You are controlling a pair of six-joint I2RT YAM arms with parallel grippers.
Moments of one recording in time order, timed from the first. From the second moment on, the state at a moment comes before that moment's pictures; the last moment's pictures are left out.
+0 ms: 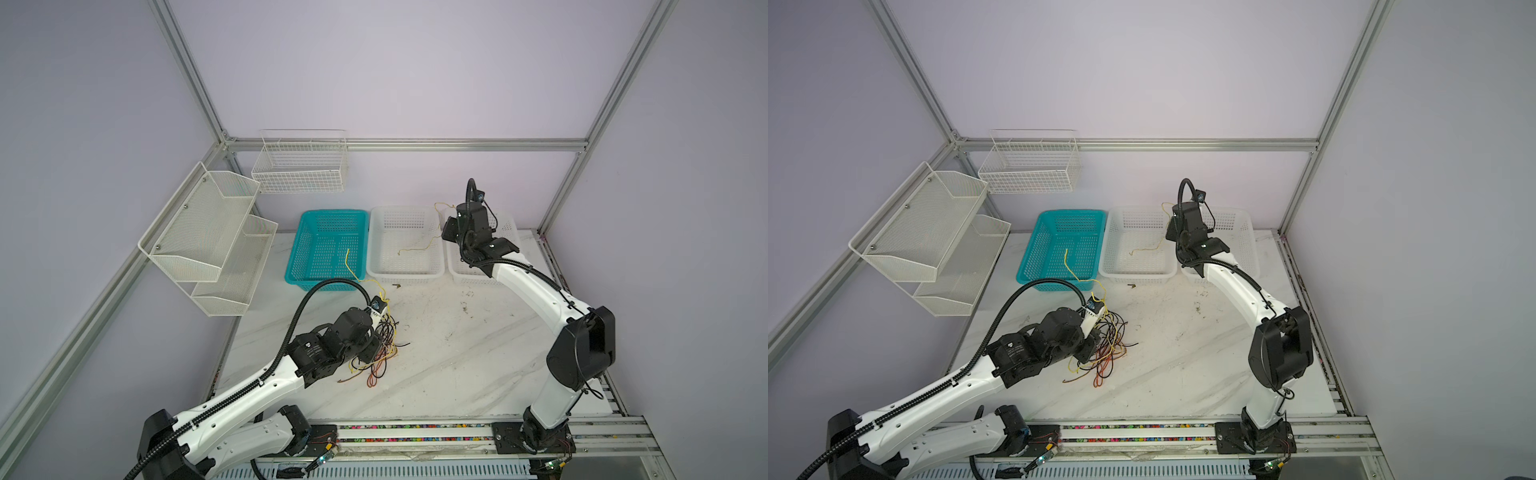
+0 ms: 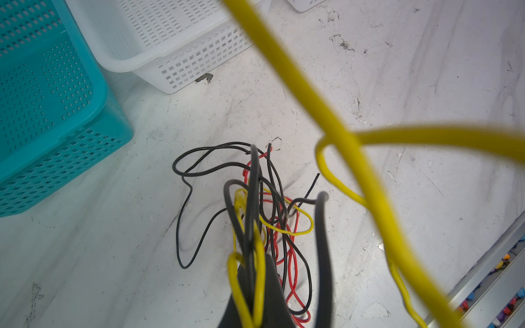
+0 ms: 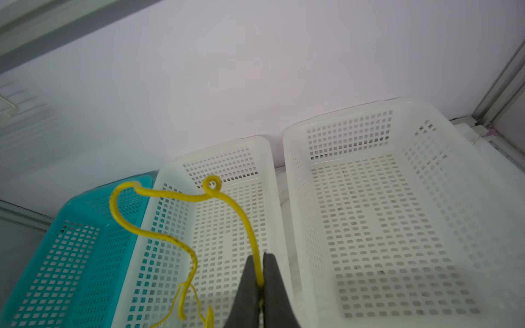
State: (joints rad) left arm -0.83 0.99 0.82 -0.61 -0.21 -0.12; right arm 0.47 1.79 1.64 -0.30 0.36 0.50
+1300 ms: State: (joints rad) left arm -0.83 0.99 0.82 -0.62 -0.20 -0.12; right arm 0.53 2.22 2.15 -0.65 0.17 0.44
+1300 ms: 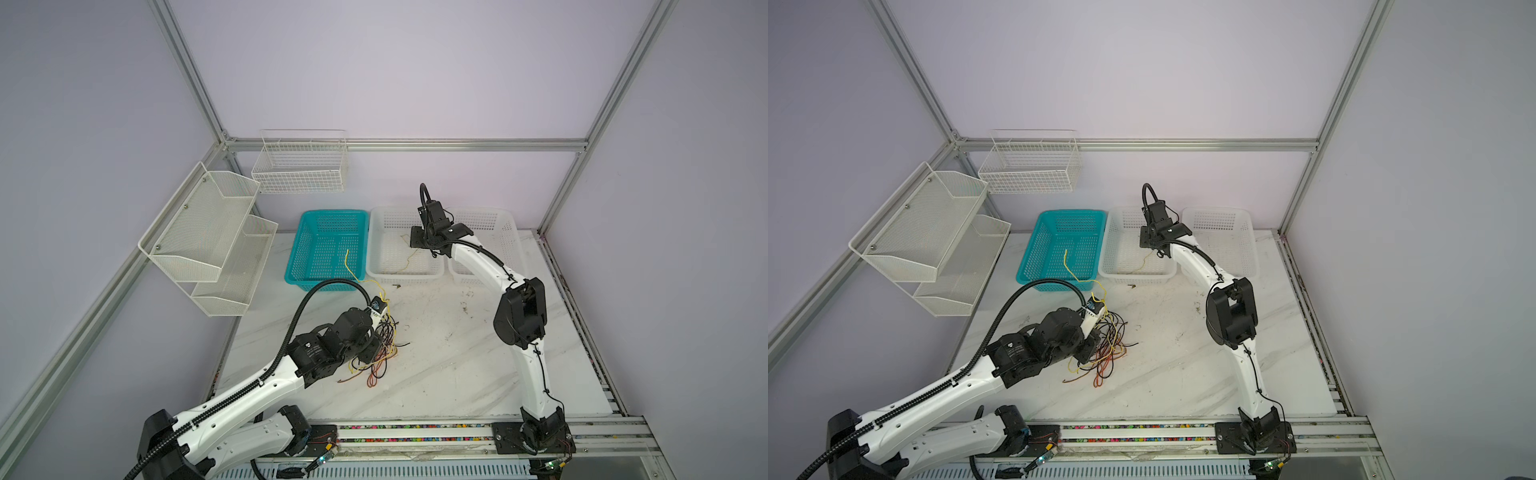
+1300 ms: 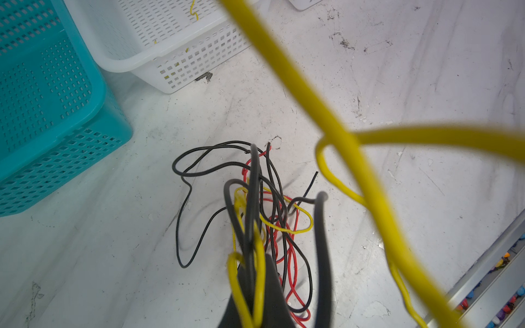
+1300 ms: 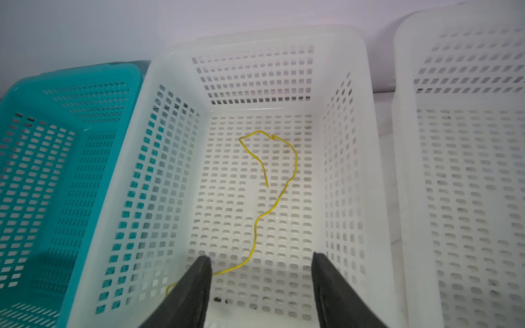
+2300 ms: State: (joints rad) left arm -0.83 1.11 0.82 -0.62 -0.09 -0.25; right arm 0.83 1.08 0.57 0.24 -0.42 0.68
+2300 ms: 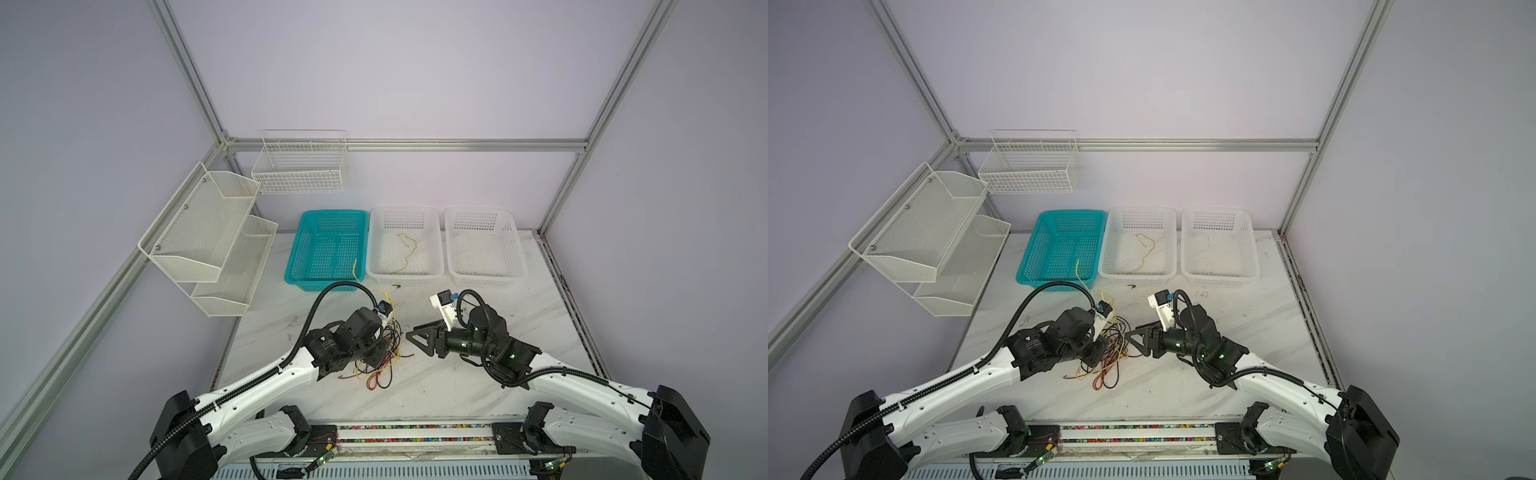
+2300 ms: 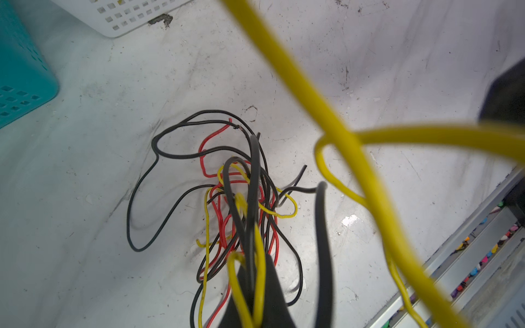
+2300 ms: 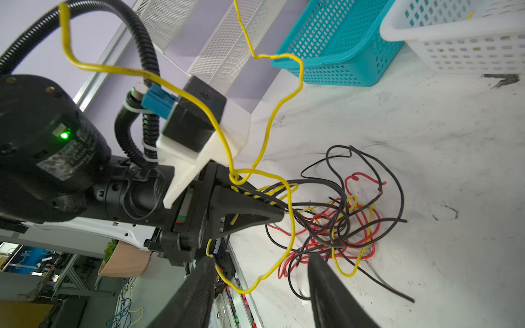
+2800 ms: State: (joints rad) left arm -0.83 1.06 0.82 -0.53 -0.11 -0.39; right arm 0.87 1.24 0.58 0.31 -0.39 0.71
